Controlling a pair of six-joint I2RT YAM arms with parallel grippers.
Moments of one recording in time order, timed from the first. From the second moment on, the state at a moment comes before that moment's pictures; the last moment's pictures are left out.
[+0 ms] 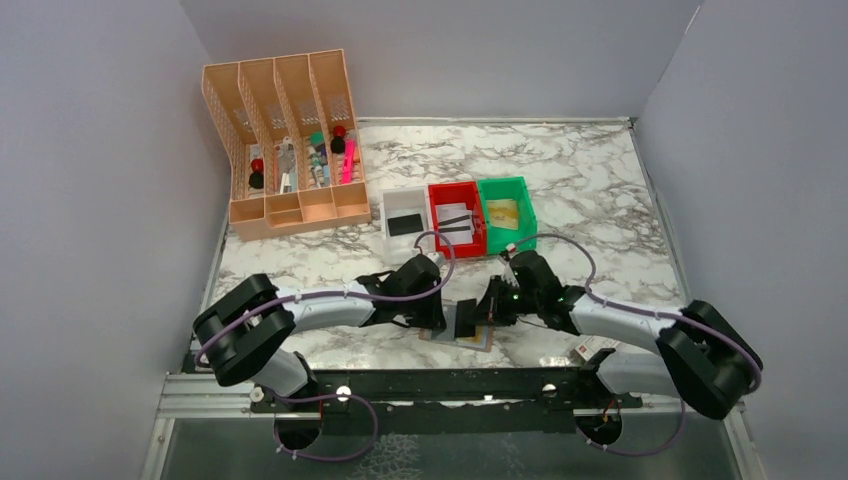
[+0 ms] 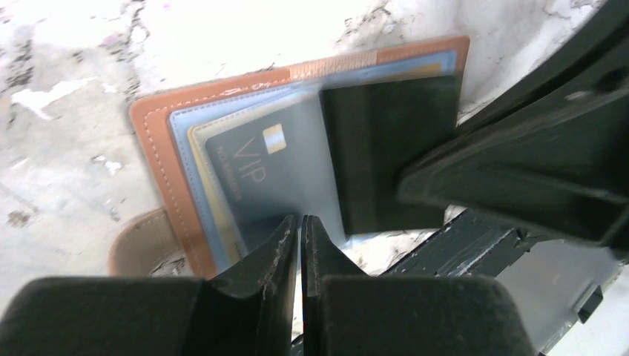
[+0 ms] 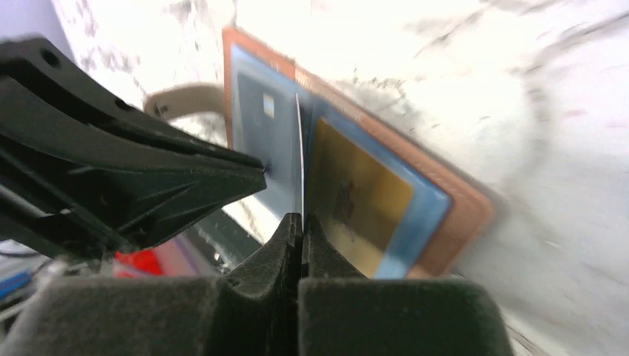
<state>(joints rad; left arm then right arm) -0.96 1.48 0.65 -0.06 0.16 -0.81 0.68 1.28 0.36 0.14 -0.42 0.92</state>
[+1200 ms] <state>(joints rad) -0.37 0.96 0.78 -0.52 -0.15 -0.54 0.84 1.74 1.24 0.01 -0.02 -0.34</state>
